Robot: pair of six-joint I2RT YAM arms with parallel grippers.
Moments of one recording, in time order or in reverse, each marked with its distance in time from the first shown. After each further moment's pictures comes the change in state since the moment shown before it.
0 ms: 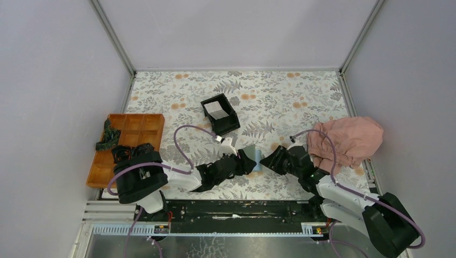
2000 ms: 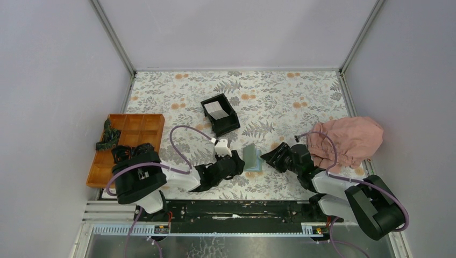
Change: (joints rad) left arm 0.016 -0.018 -0.018 -0.182 -0.143 0.027; right arm -0.108 0.187 -0.036 0.245 -0.031 0.107
